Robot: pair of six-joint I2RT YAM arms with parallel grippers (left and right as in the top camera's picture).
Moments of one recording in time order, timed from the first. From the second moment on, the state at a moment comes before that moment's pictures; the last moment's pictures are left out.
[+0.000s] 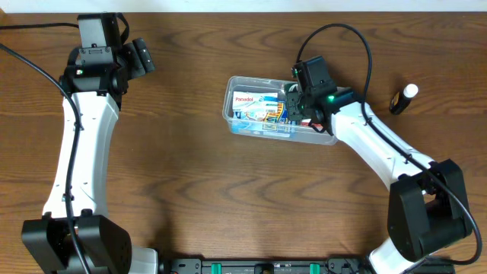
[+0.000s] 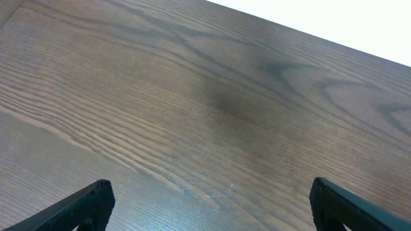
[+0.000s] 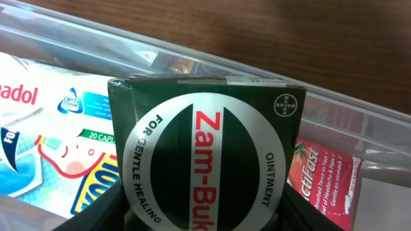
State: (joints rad) left arm 0.06 1.62 1.50 -0.71 -0.20 -0.26; right arm 0.42 1.79 1.25 -0.52 0.07 0.28
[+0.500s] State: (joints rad) left arm 0.06 1.62 1.50 -0.71 -0.20 -0.26; right arm 0.45 1.78 1.26 -0.55 0.08 0.29
